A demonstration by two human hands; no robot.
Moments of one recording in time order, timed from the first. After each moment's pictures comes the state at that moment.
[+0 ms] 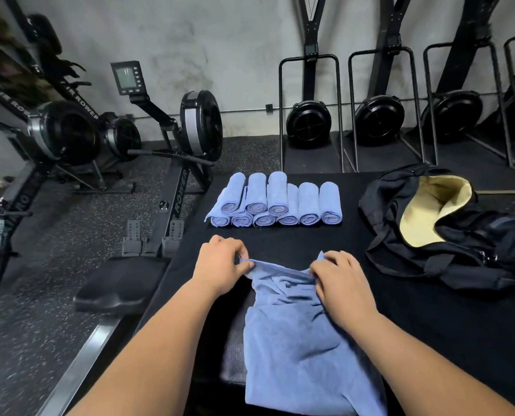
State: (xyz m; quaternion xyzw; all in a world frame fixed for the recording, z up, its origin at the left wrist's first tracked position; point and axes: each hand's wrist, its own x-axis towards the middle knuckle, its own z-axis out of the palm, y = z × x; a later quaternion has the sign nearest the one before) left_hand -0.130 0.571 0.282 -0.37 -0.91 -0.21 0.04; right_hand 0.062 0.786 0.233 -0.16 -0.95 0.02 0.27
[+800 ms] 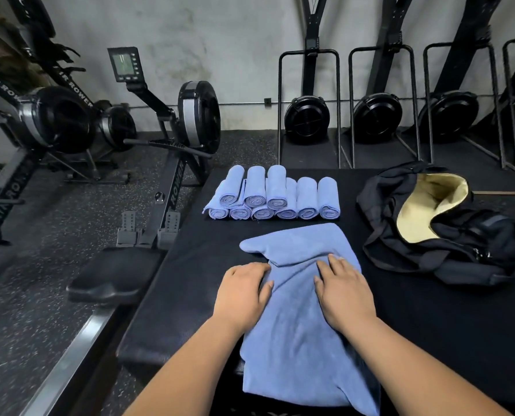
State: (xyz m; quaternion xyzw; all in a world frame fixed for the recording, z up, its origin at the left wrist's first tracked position) left_hand -0.065 0.577 0.218 -0.43 -0.87 -0.24 0.07; right_hand 0.068 0.784 0.203 -0.27 -0.96 0.04 0.09
